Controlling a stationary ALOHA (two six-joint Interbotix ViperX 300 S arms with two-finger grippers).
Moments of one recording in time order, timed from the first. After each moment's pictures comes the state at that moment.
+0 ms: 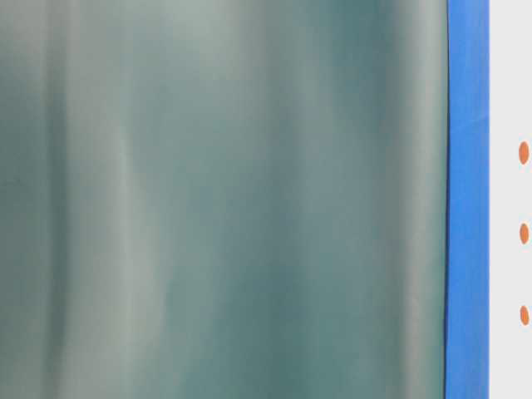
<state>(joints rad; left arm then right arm) 0.00 -0.97 1.18 0.00 -0.29 0.00 0.00 -0.96 1.18 0.00 -0.29 0.00</state>
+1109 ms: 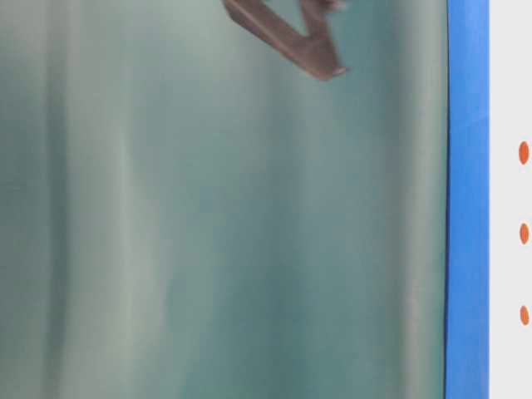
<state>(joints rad) 0.00 -0.96 1.18 -0.02 -0.27 -0.03 0.25 -0.30 0.88 0.13 -0.27 0.19</state>
